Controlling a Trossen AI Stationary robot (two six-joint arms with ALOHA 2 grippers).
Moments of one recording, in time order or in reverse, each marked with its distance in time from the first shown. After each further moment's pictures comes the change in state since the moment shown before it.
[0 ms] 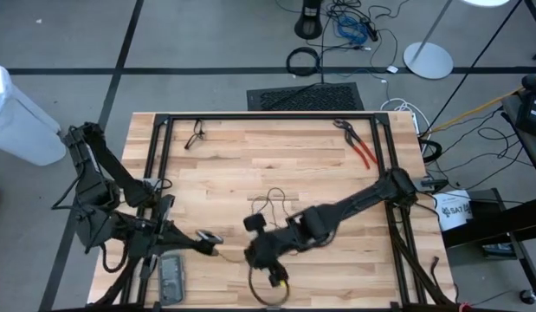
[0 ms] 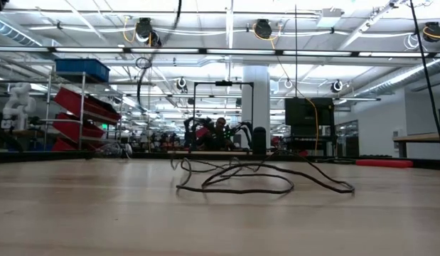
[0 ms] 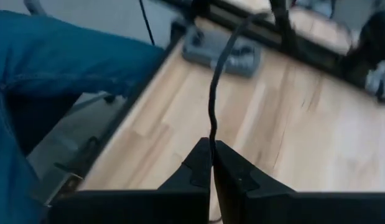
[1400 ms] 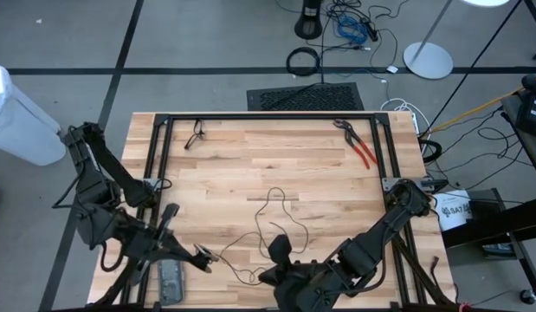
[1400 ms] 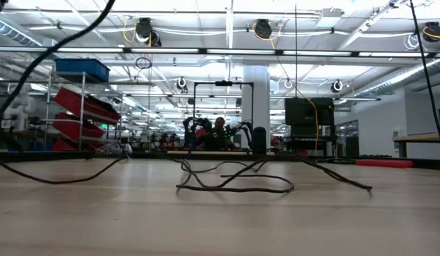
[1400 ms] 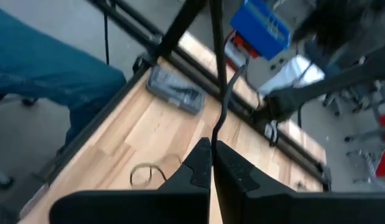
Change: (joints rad) left arm 0.011 -0.008 0.000 -0.005 0.197 -0.134; right arm 0.257 -0.009 0.191 -0.105 0.491 -0.159
